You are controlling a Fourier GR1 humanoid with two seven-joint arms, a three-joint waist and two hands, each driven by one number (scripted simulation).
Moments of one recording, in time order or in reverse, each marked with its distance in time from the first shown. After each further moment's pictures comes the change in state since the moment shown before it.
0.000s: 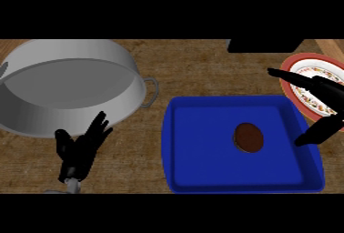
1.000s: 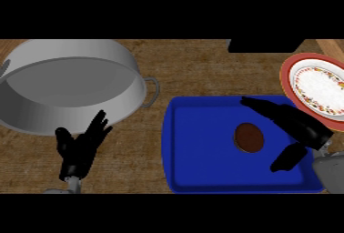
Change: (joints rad) left arm -0.004 -0.048 0.057 0.004 -0.057 -0.041 0.017; right arm 0.175 0.194 0.028 -0.201 0.261 0.040 0.181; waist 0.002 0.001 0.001
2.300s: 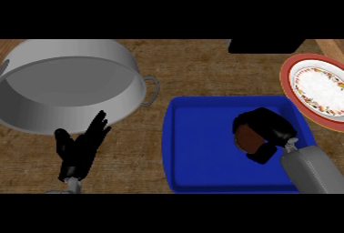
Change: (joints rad) left arm 0.014 -0.045 0.051 -0.017 -0.050 -0.055 0.012; right arm -0.057 0.150 0.051 0.241 0.413 -0.133 -0.147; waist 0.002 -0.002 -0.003
